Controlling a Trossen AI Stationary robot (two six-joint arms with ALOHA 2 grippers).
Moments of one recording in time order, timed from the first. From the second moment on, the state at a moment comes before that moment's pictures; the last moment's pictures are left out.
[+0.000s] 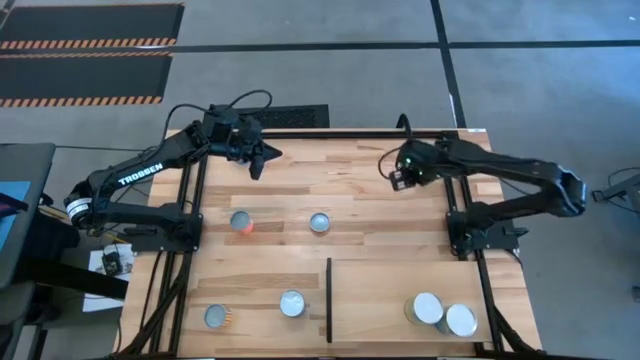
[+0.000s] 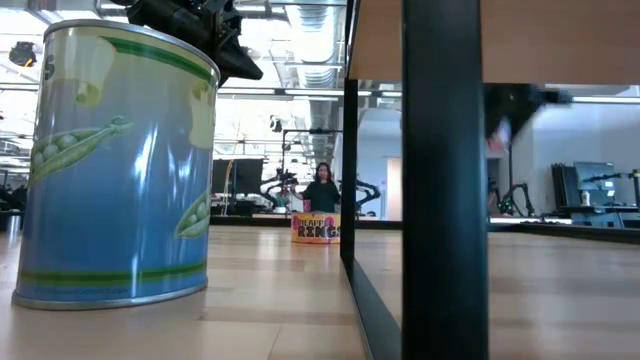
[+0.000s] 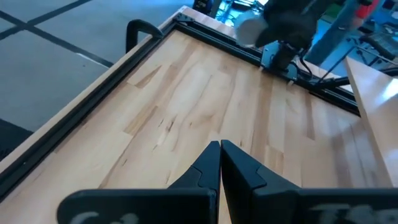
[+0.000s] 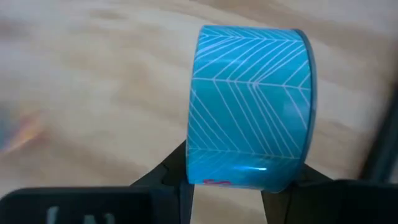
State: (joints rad) left arm 0.63 1.13 0.96 -0.35 0.42 -0.09; right arm -0.36 1.14 0.99 -1.05 0.19 0.82
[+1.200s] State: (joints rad) left arm 0.06 1.13 1.08 -0.15 -0.05 0.27; right arm 0.13 1.84 2.11 -1.18 0.49 -0.14
